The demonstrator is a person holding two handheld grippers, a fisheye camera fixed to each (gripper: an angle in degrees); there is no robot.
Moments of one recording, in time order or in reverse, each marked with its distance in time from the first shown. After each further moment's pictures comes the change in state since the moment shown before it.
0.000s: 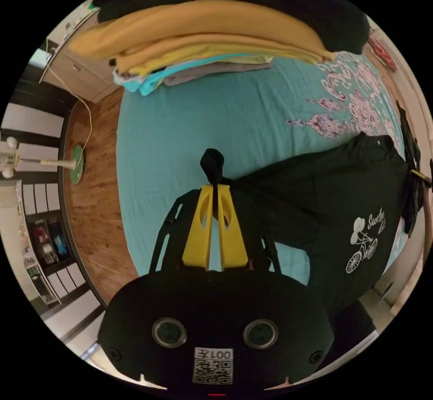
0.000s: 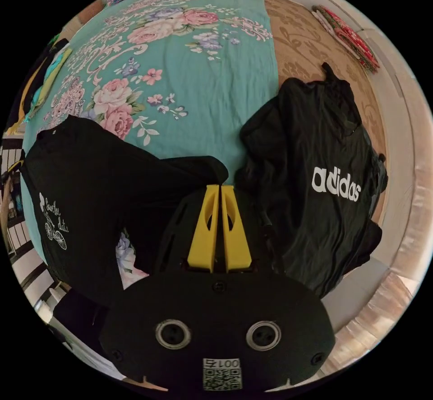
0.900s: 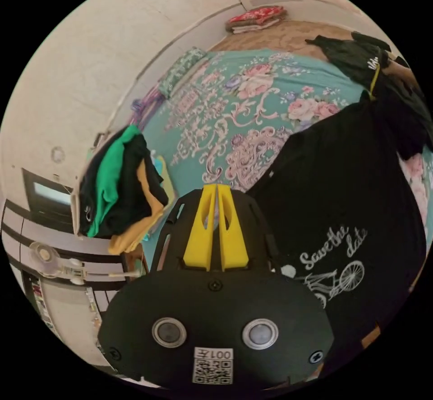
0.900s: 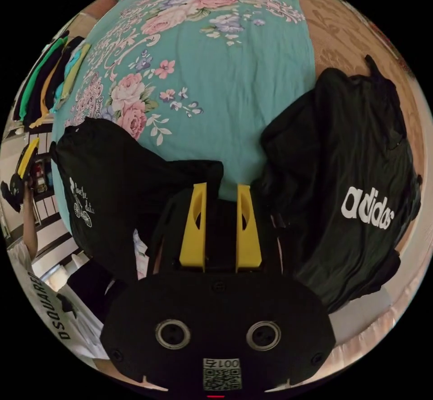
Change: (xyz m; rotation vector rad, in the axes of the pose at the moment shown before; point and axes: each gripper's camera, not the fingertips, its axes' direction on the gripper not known) left arm 0.333 -0.035 -0.130 0.463 -0.394 0.524; right arm 0.135 -0.024 0.104 -0.115 -0.258 -0.112
